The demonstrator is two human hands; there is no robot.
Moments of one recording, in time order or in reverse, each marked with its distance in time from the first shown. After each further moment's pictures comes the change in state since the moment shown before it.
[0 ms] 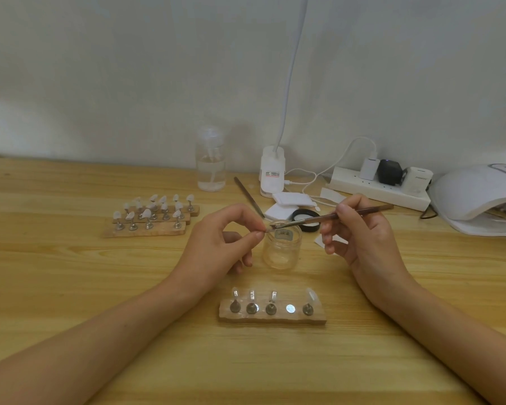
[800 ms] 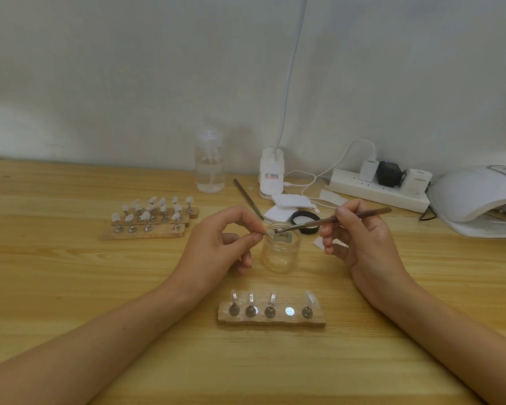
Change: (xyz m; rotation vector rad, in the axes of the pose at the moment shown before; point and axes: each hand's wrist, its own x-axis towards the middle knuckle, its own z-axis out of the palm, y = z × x) left_hand 0.001 -0.002 0.000 -0.076 -0.016 0.006; right_hand 0.002 0.002 -0.002 0.019 0.037 0.039
